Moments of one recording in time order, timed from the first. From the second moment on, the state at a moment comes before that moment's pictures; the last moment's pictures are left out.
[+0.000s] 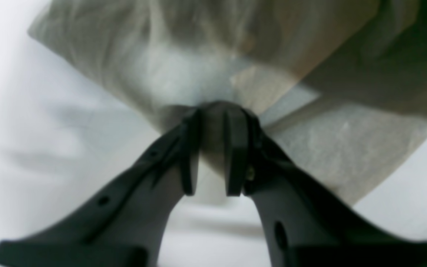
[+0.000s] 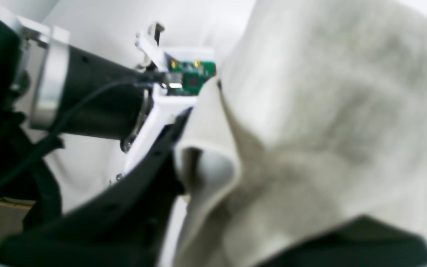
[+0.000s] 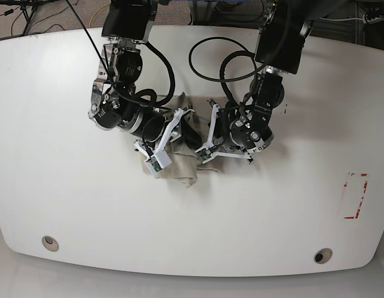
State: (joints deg) left arm -13.2 1.0 16.3 78.2 3.8 -40.9 62.5; right arm 2.9 -7.4 9.3 98.7 33.2 39.7 -66.7
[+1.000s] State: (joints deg) left arm -11.4 -3.7 2.5 100.8 -5.3 -42.1 73.2; right arm 4.8 -5.6 9.1 97.7 33.6 39.7 -63.8
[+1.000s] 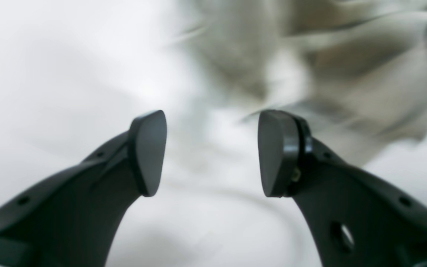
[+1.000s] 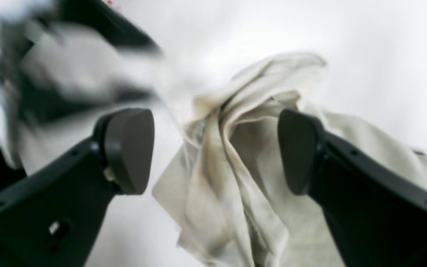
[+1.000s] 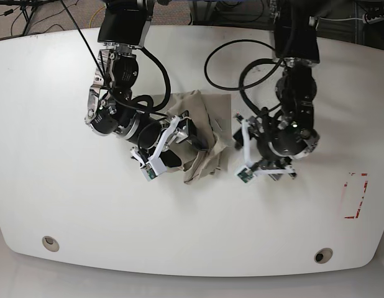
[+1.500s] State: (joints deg) left arm -9.4 -29.3 -24.3 105.8 -11.9 -41.9 76.9; right arm 4.8 -2.8 9.7 97.1 33.7 39.8 -63.7
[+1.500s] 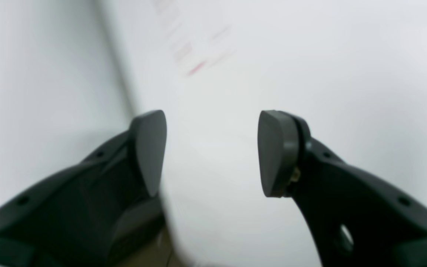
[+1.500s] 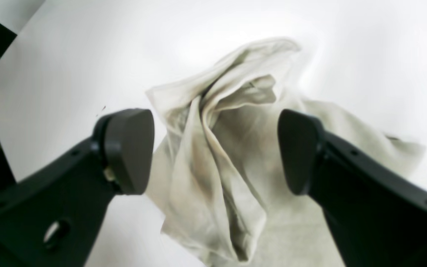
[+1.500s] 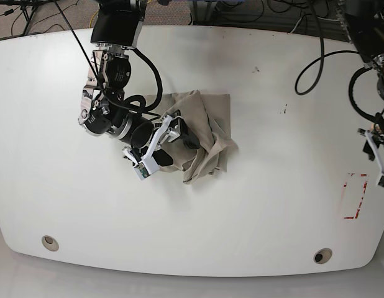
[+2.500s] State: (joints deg) left arm -5.2 -33.8 -33.9 105.3 -17.8 -42.0 76.9; right arm 1.9 -8.6 -5.8 89.9 33.7 39.7 -63.7
